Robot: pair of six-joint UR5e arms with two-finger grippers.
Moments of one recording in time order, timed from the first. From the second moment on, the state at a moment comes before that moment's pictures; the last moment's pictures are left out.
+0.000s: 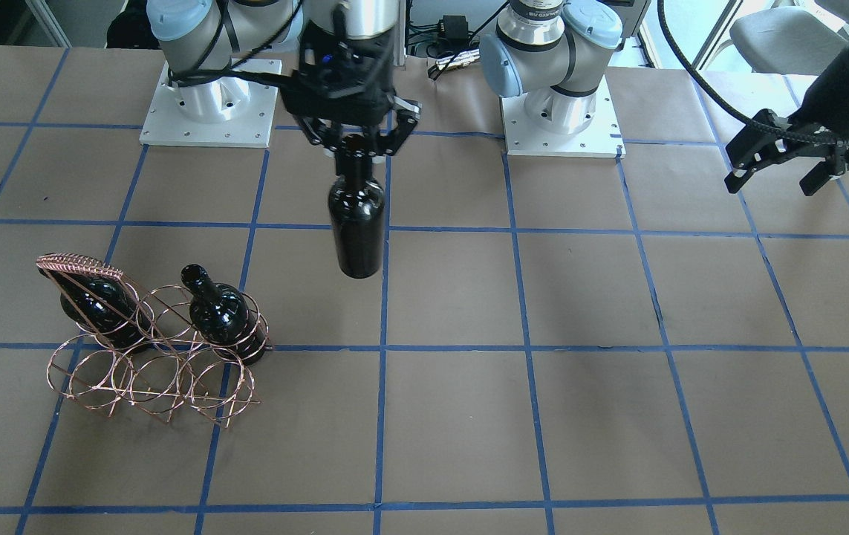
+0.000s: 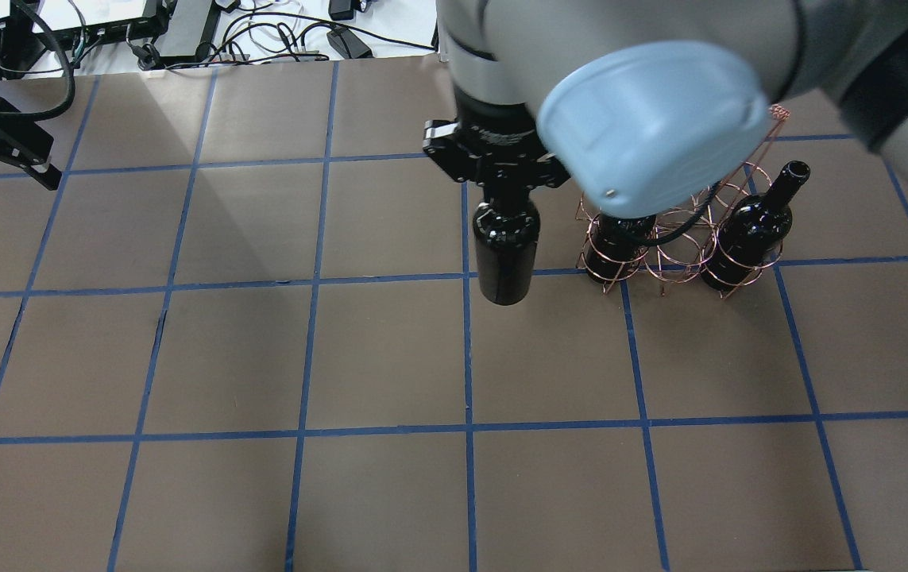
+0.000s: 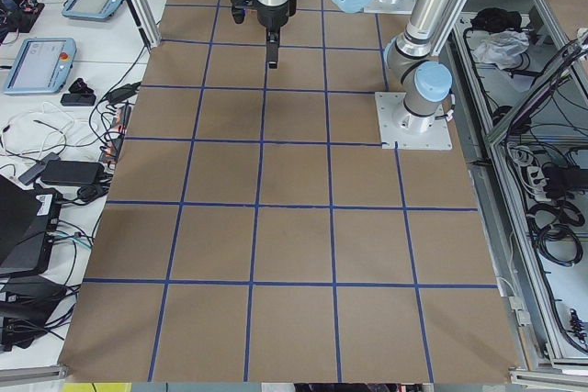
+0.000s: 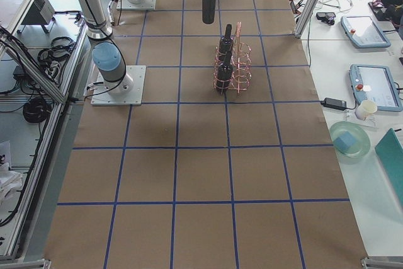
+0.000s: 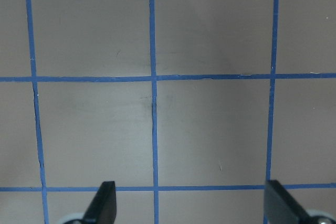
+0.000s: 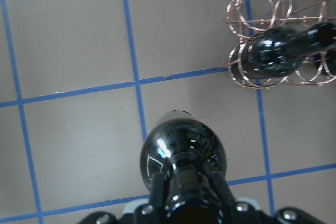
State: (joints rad) left arm -1.18 -1.54 -1.52 -1.63 1.56 0.39; right arm 1.90 -1.51 1.41 -1.55 -1.63 0.48
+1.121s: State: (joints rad) left arm -1.38 -1.54 -1.53 -1.64 1.56 0.29; right arm 1.45 -1.56 1.46 -1.59 -1.59 0.13
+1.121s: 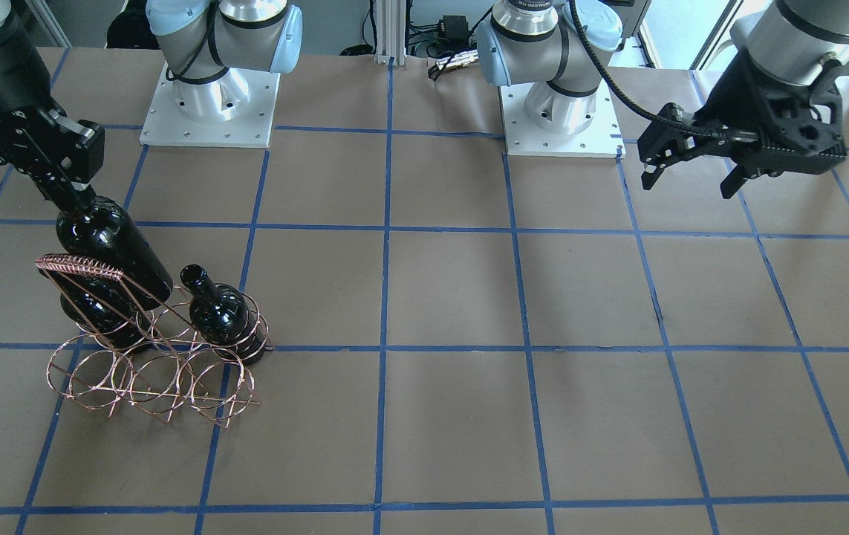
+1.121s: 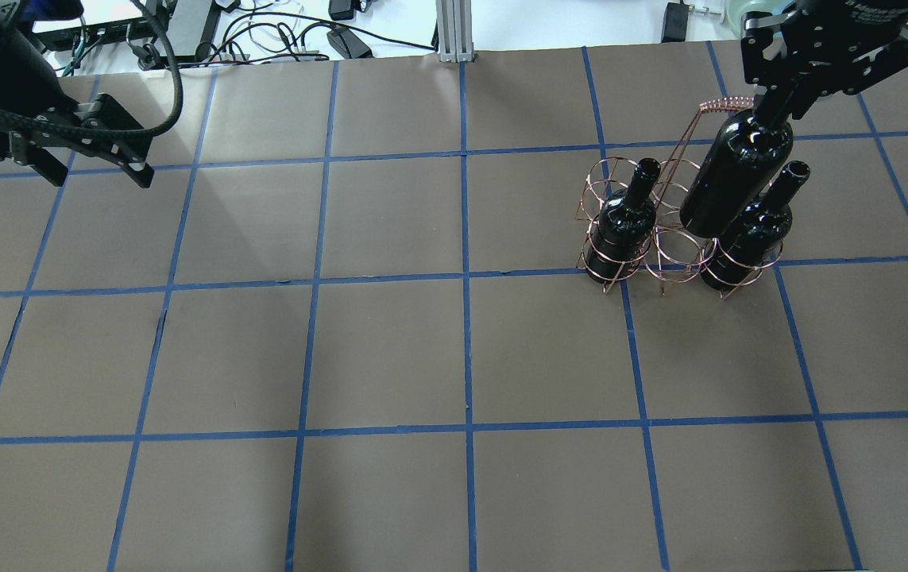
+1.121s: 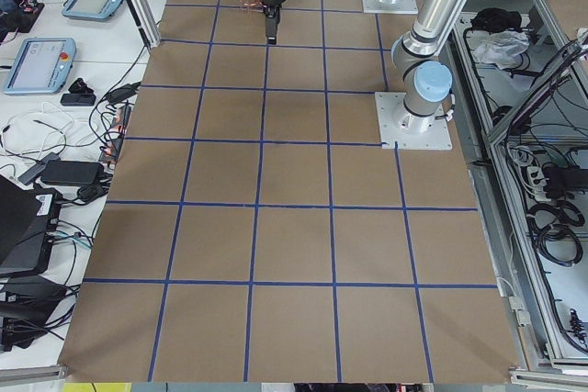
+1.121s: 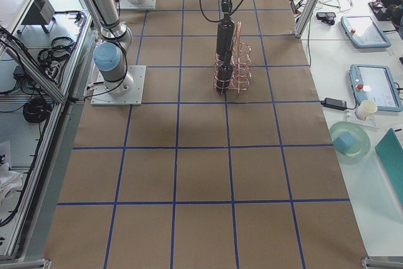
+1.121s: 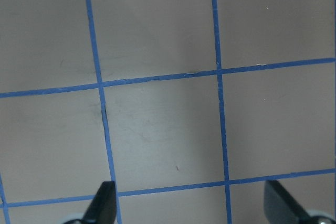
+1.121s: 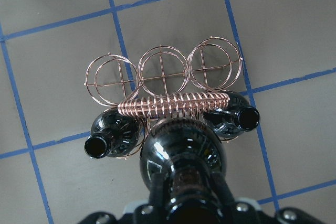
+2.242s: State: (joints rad) left arm -1.60 -1.54 -1.61 -1.62 1.55 0.15; right arm 1.46 -1.57 1.57 -1.70 -1.57 0.13
